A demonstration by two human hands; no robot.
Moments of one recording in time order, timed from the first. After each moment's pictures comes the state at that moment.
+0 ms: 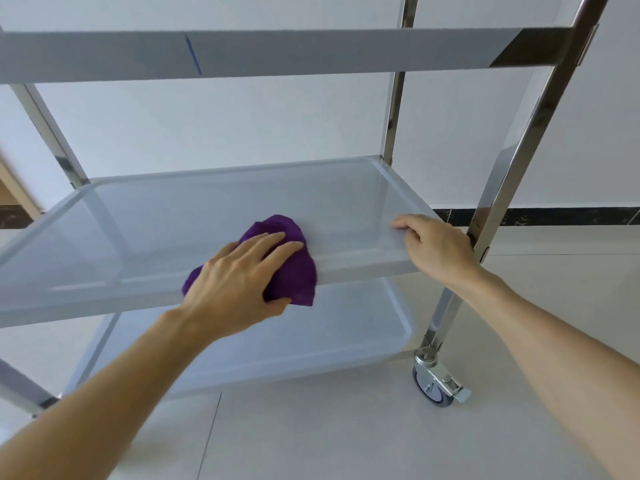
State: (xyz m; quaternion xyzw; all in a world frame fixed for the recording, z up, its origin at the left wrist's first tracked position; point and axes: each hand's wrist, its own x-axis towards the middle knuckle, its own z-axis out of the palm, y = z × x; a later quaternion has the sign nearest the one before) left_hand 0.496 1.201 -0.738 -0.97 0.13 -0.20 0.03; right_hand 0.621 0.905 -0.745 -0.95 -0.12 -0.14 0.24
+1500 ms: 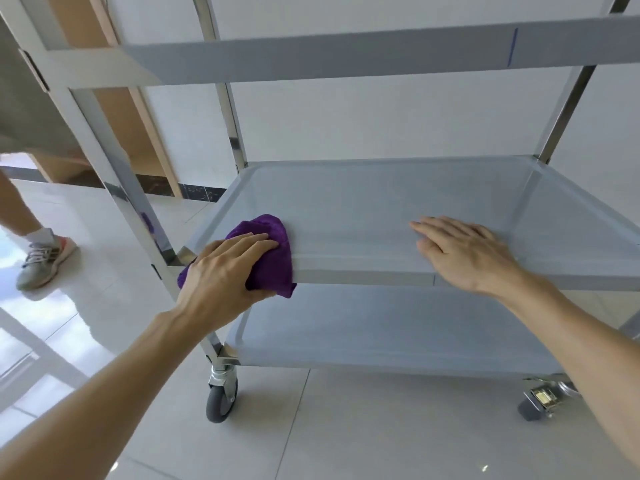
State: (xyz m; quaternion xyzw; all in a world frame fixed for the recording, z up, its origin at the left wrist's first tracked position) left_hand 0.385 1.371 -0.756 -0.96 0.00 -0.27 -0.01; right_hand 0.573 1.048 -0.740 -0.96 -0.27 -0.02 0.10
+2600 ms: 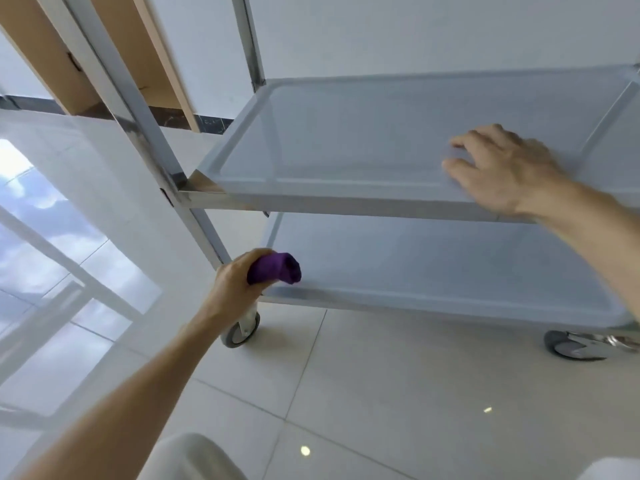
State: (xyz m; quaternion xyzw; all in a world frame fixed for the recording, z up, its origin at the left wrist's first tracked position) left_hand 0.329 1.376 -0.878 -0.92 -0.16 -0.16 -0.33; right_hand 0.558 1.080 -0.732 -0.96 -0.27 -0.04 0.10
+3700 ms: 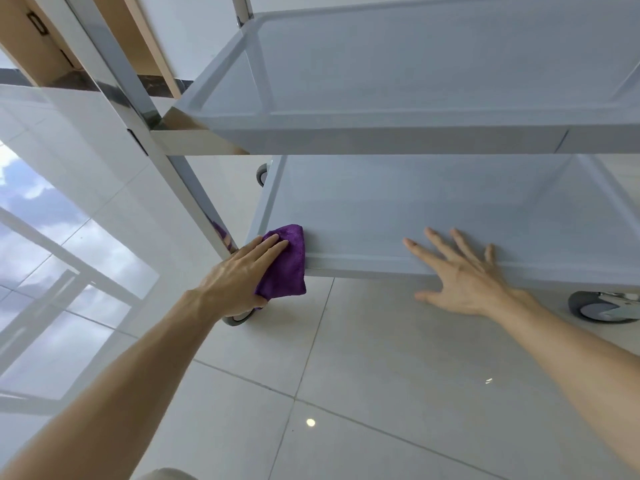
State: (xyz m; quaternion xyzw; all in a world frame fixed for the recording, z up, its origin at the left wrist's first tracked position) left_hand 0.330 1.407 -0.946 -1.00 -0.04 0.08 -0.04; right_hand 0.501 1.065 -0.958 -0.94 -0.30 0.15 -0.04
